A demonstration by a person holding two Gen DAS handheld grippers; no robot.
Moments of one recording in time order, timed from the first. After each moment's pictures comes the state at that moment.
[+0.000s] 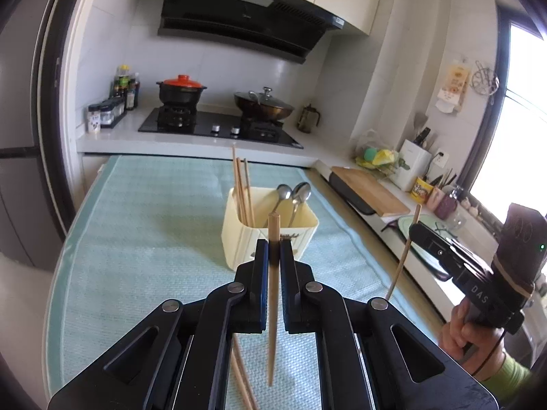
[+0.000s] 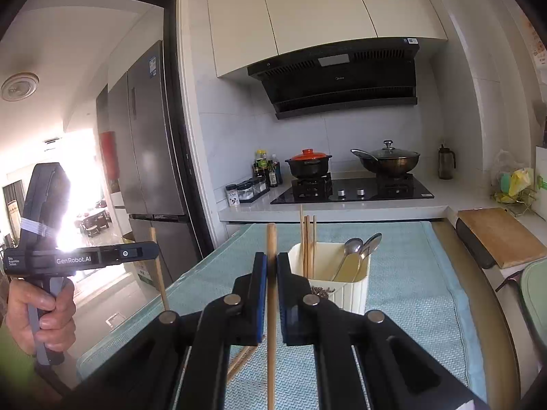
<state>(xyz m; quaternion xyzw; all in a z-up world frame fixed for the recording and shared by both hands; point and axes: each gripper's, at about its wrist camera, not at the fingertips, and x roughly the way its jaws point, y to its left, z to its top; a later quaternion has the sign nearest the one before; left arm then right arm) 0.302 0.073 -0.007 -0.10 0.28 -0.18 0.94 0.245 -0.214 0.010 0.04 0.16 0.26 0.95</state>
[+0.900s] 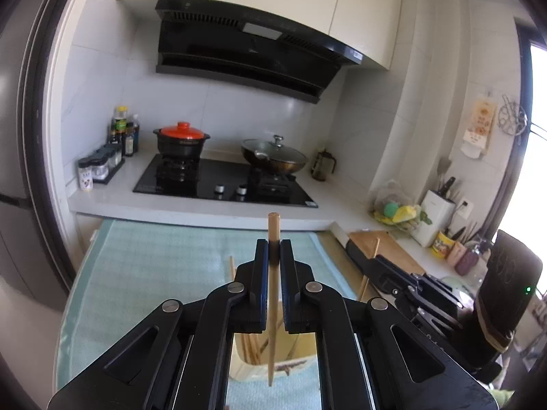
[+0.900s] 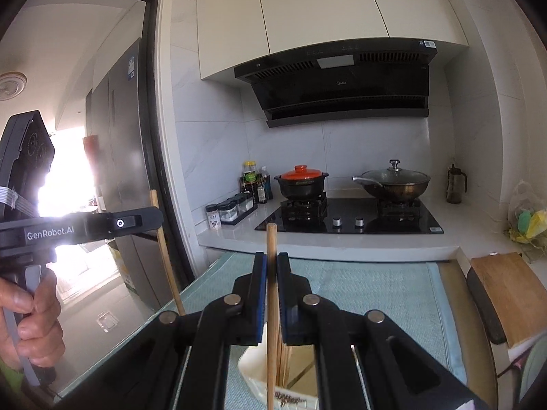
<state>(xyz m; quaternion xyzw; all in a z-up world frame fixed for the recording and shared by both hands) 0.444 0.045 0.079 -0.10 0.21 -0.13 0.96 0.413 -0.177 0.074 0.02 0.14 0.25 0.96</state>
